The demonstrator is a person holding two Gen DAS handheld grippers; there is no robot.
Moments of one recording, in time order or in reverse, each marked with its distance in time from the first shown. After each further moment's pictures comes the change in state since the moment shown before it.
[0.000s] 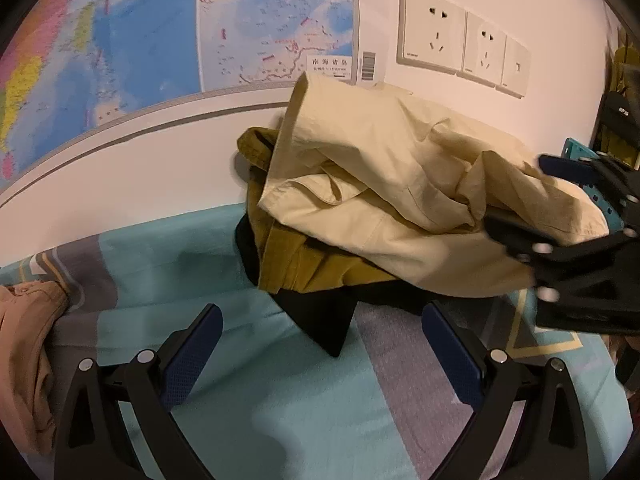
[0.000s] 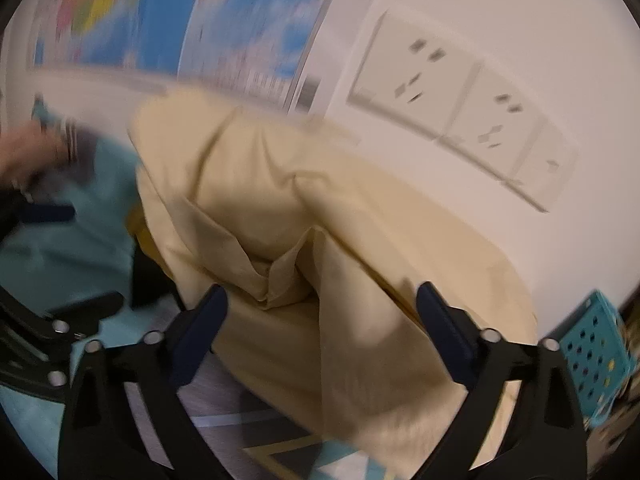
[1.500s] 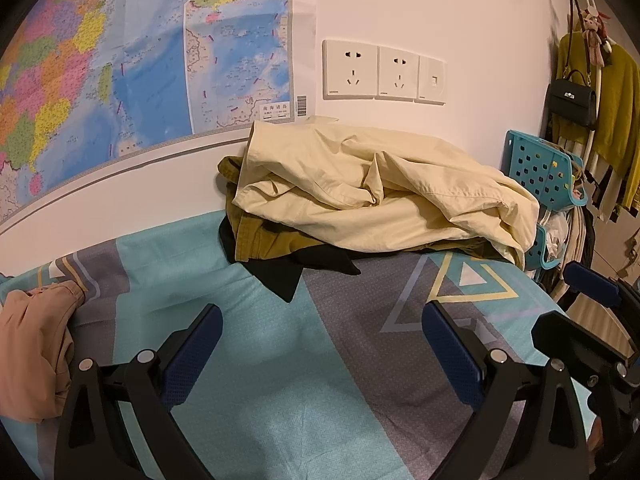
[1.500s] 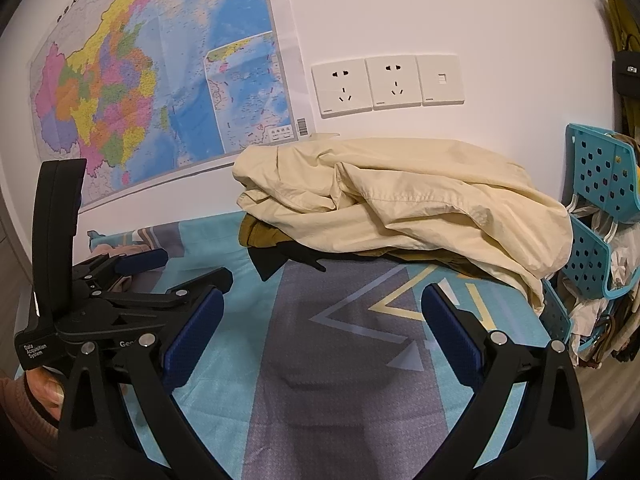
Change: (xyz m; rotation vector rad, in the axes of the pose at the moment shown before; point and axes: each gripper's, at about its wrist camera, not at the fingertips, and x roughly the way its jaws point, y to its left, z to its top) left arm -0.101 -0.033 -0.046 0.098 -0.074 -0.068; right arm -0.176 0.023 -0.097 0.552 -0.085 0.171
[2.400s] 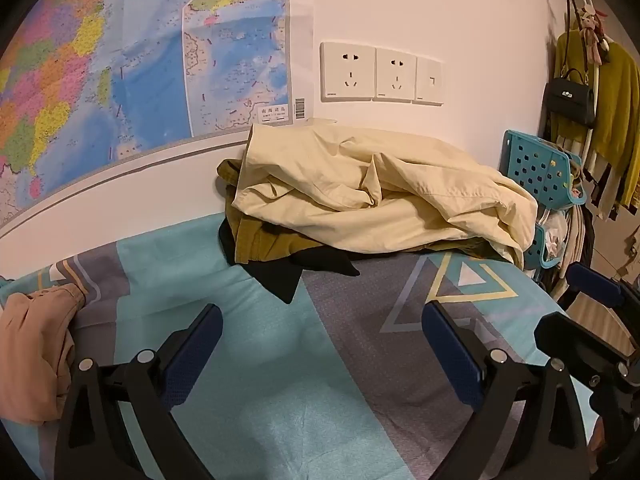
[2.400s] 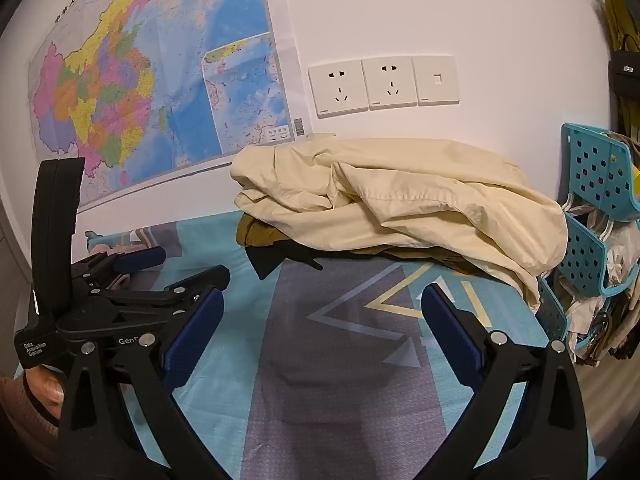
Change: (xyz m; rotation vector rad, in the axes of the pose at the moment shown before) left arm 0.000 -0.001 0.002 0.004 0.003 0.004; right arm -0.003 -0.002 0.000 0.007 0.005 -0.009
